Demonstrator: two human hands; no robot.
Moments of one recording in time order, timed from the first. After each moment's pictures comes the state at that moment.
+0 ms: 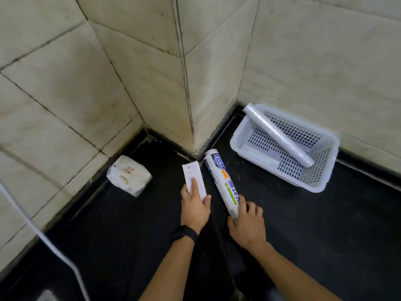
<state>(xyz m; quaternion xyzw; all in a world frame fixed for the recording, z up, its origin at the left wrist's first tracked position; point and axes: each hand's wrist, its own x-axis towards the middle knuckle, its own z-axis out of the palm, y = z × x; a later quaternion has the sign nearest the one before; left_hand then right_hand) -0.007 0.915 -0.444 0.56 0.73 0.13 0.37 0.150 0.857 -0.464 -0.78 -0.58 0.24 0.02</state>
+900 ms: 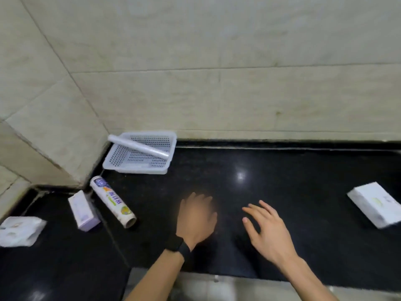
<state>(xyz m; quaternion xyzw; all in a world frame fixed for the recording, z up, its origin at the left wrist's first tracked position) 0.291 0.660 -0.331 0.90 0.41 -0.03 0.15 0.452 0.500 -0.338 -0.83 -0.49 0.07 0.25</state>
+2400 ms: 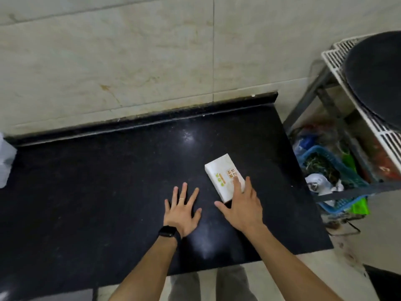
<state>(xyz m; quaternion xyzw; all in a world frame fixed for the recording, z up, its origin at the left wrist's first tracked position) 0.699 0.411 -0.467 0.90 0.33 -0.23 0.19 0.848 0.265 -0.445 -0.92 -0.28 0.25 0.09</state>
